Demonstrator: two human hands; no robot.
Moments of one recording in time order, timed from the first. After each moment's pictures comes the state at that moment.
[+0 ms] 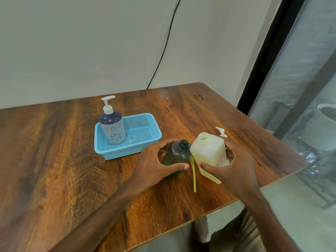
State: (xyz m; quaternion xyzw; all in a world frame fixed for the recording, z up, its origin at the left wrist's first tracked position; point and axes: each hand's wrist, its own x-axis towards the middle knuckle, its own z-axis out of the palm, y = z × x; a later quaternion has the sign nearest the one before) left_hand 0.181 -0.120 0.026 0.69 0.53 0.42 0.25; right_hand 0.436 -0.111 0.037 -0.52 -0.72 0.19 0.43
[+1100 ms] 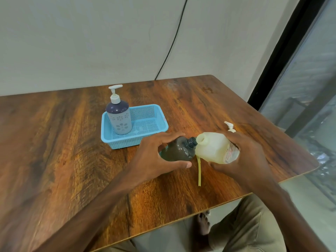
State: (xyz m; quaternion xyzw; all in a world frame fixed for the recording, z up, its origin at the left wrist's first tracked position) left_hand 0.166 -0.136 0.045 0.72 0.53 0.38 0.23; right_hand 0.448 -0.103 0.054 -0.51 -0.80 0.12 0.31
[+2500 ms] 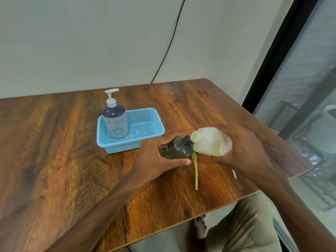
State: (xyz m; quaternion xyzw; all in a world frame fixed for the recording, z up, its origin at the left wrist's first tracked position) left_hand 0.178 -0.120 0.032 0.67 0.50 0.46 0.30; right_hand 0.436 -0.090 0.091 -0.55 -0.80 0.05 0.23
